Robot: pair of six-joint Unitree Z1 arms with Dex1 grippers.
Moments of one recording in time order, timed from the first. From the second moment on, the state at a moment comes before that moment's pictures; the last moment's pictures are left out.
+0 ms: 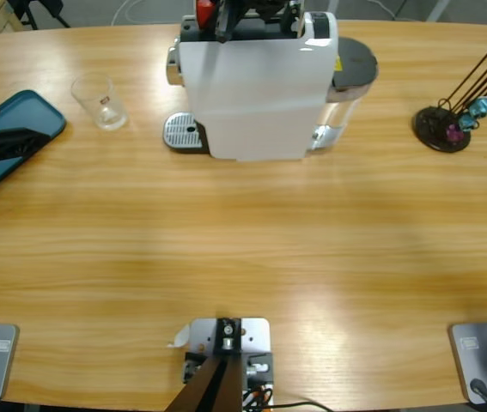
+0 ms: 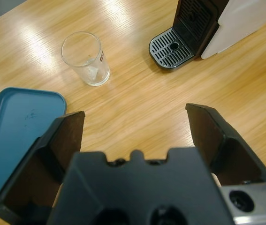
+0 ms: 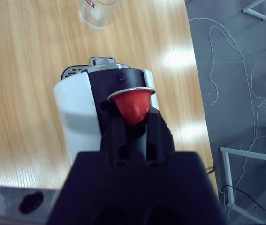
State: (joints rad) arm 0 -0.80 1.12 -0.77 0.37 0.18 -0.09; arm 1 0.79 1.90 -1.68 0.49 0.04 -0.71
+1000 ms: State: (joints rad) arm 0 -0.80 1.12 -0.77 0.37 0.18 -0.09; arm 1 0.83 1.93 -1.85 0.72 0.05 -0.60
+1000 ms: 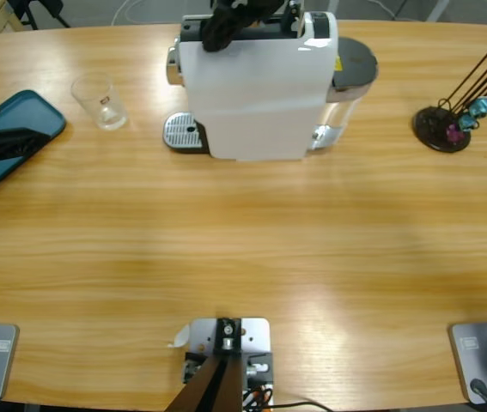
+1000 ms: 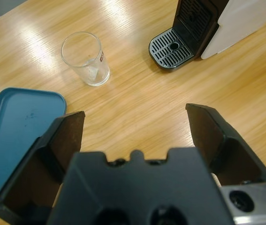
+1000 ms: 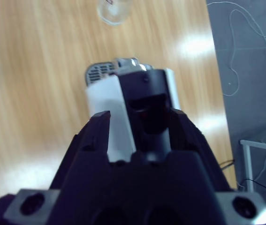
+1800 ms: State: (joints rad) arm 0 -0.80 1.12 -0.76 0.37 0.18 -0.09; arm 1 0.87 1.48 -1.41 0.48 -0.52 -0.25
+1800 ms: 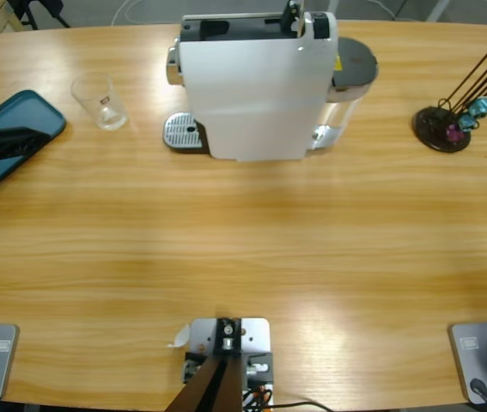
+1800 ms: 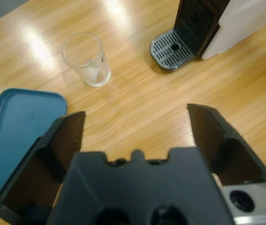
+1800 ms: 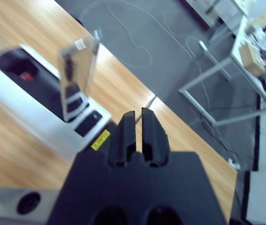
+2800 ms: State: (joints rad) arm 0 -0.80 1.12 -0.76 0.37 0.18 -0.09; arm 1 1.01 1.79 -1.67 0.46 -0.67 -0.19
